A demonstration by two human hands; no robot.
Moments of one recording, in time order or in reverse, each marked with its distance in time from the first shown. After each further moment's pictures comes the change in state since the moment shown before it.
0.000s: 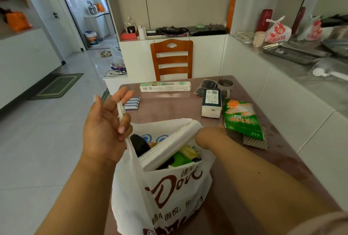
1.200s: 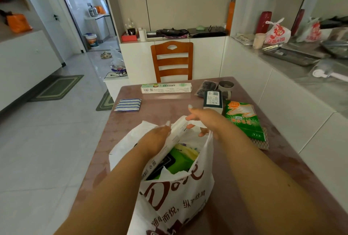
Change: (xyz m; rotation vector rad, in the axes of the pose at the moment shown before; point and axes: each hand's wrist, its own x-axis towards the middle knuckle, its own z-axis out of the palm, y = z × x) left_hand 0.022 -0.068 0.025 1.252 -0.218 -0.420; right_hand -0.027 -0.001 -0.042 1.083 -0.024 -0.141
